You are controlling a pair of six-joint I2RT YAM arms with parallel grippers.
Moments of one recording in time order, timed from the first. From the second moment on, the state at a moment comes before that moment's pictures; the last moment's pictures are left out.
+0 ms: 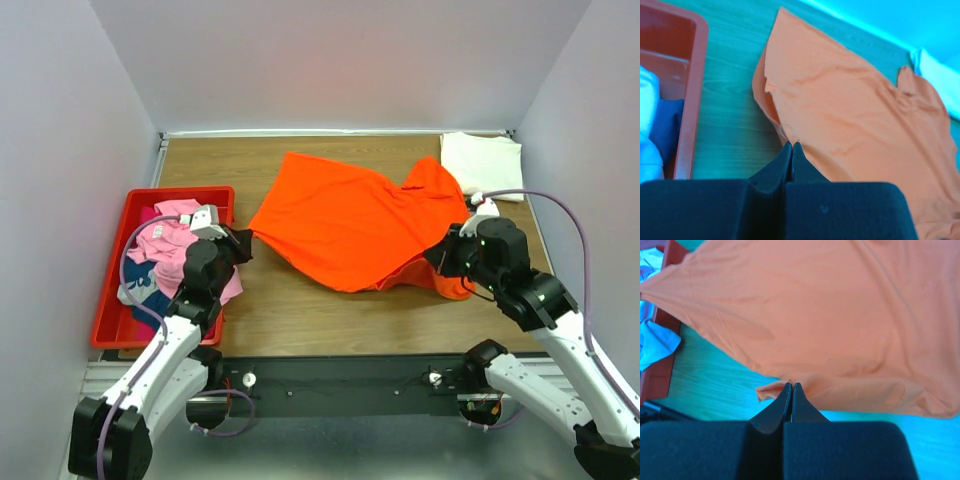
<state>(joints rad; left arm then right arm) -0.28 0.80 0.34 0.27 -0.08 -0.52 0.51 0.73 0.91 -0.70 0.06 0.47</state>
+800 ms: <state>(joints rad) -0.27 0.83 0.35 0.17 -0.10 -0.53 0.52 0.60 0.94 -0.89 0.25 0.59</state>
